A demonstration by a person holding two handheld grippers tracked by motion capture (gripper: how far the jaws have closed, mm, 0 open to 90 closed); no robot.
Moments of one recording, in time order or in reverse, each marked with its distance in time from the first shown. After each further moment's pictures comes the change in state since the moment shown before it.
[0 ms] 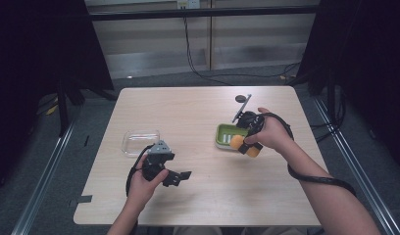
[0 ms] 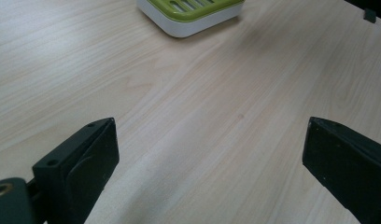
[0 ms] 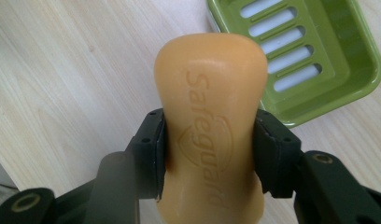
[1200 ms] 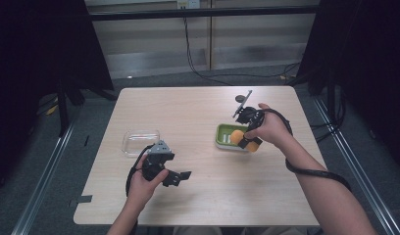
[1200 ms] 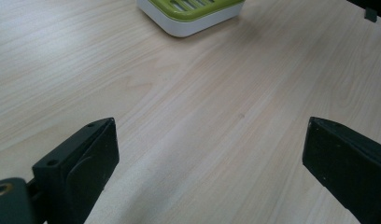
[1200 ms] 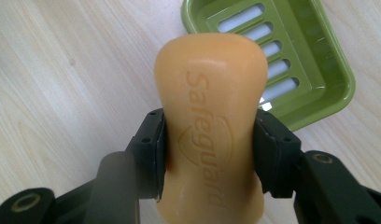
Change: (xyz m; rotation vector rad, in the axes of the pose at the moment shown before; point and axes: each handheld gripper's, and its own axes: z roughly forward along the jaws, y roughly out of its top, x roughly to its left) left arm 0.000 0.000 0.000 0.003 0.000 0.002; right arm -0.018 0.007 0.004 -0.022 -0.006 -0.008
